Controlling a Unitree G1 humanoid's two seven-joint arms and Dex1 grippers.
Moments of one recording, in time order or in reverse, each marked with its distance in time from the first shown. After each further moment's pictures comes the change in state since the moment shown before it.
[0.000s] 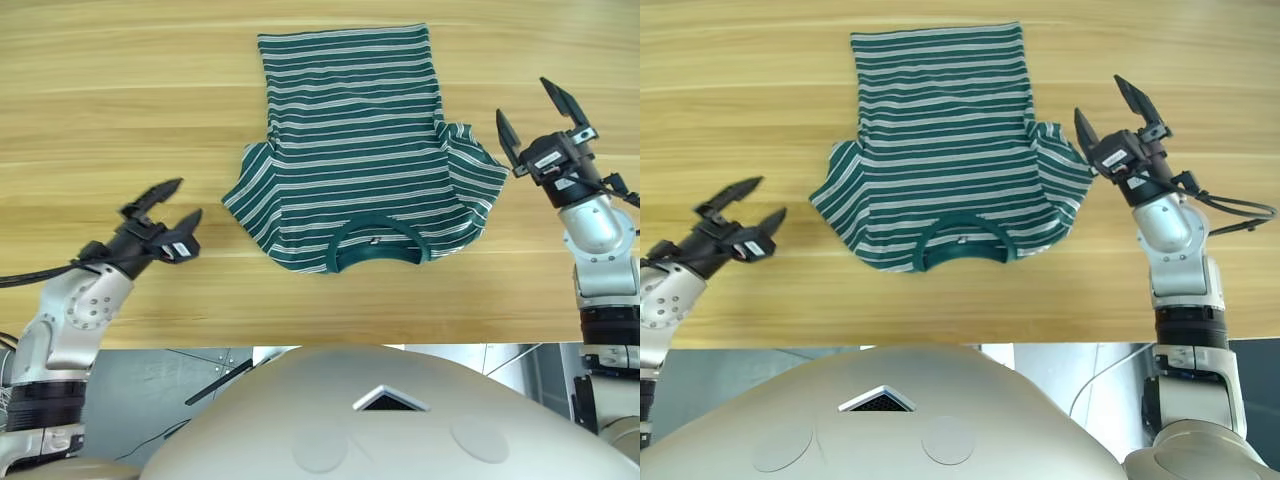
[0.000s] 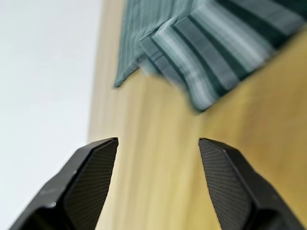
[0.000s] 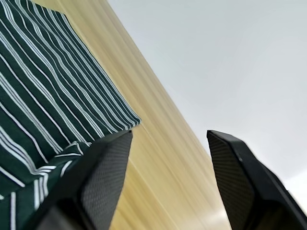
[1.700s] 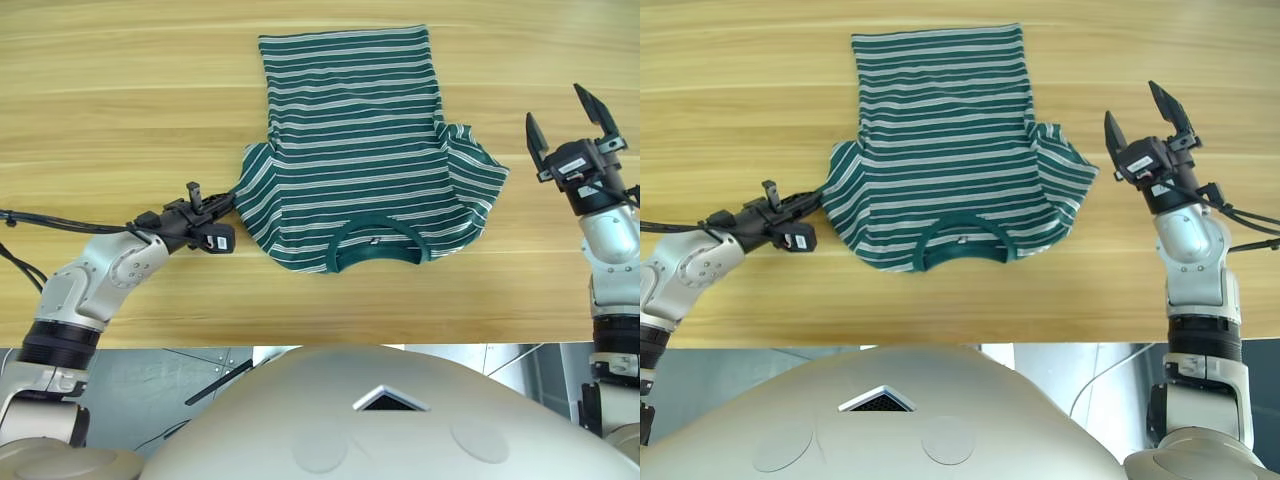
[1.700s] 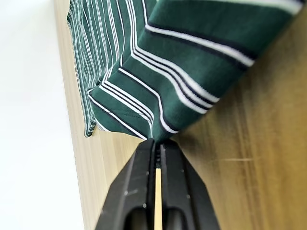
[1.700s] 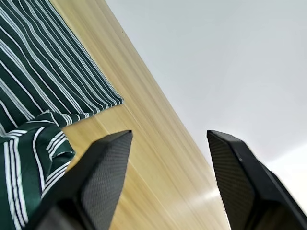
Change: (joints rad) left arm -0.308 0.082 -0.309 0.198 0.115 0.010 0.025; right arm 0.047 -0.008 -0.071 0.030 -0.033 -0.025 -0.030
